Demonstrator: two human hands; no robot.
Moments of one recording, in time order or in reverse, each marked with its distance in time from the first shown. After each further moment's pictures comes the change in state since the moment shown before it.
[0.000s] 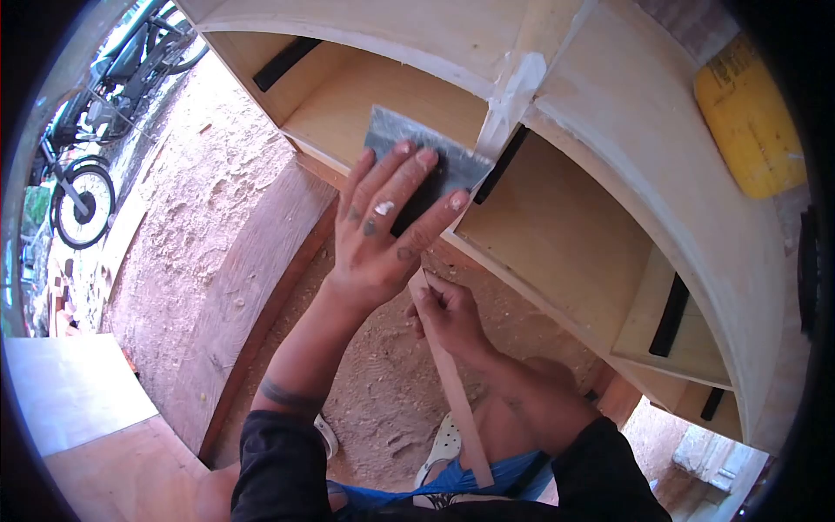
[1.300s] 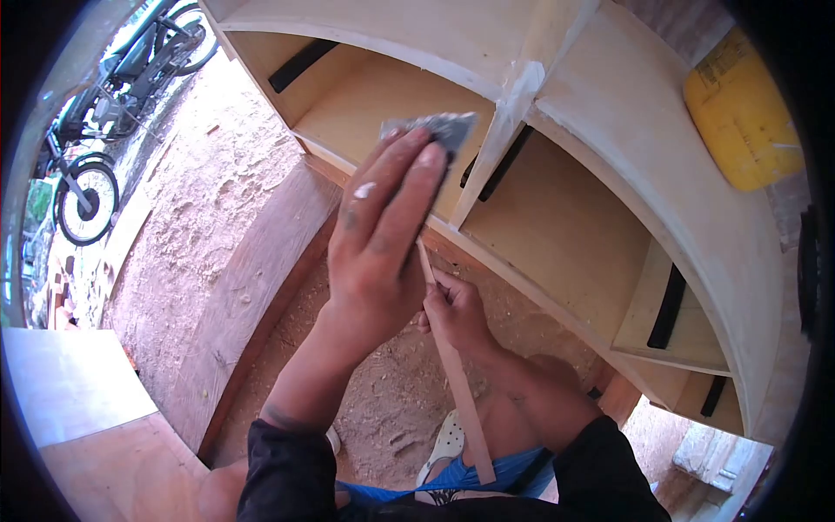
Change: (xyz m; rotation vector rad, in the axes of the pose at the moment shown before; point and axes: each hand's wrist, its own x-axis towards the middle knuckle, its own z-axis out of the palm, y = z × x) left_hand 0.034 0.031 -0.050 -0.212 0.039 -0.264; right_hand -0.007 -0.001 0.007 0.004 0.010 -0.027
